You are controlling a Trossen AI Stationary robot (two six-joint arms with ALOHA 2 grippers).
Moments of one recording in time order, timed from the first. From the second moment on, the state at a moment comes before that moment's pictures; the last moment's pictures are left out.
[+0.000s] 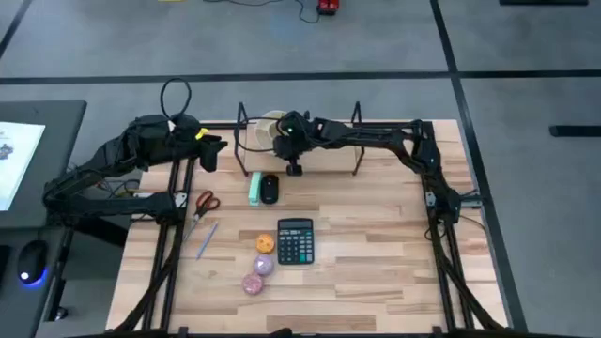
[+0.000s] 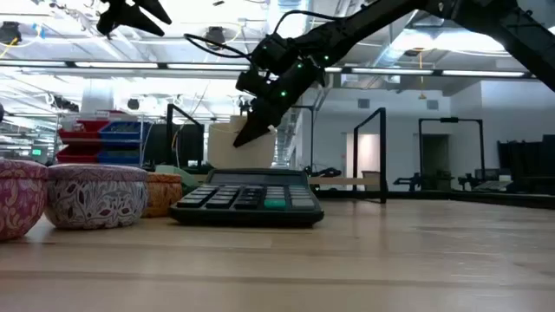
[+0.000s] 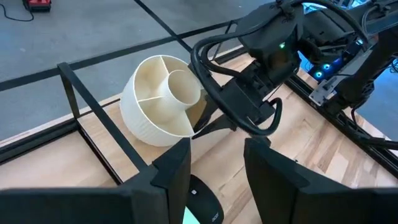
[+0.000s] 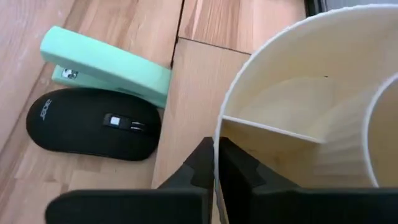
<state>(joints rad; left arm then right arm) 0.38 0.72 1.06 -0.66 -0.24 -0.43 -0.36 2.18 1.83 -0.45 -0.16 -0.50</state>
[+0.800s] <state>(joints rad) 0.38 0.72 1.06 -0.66 -0.25 -0.40 -0.26 1.93 2.04 -0.89 -0.18 -0.27</state>
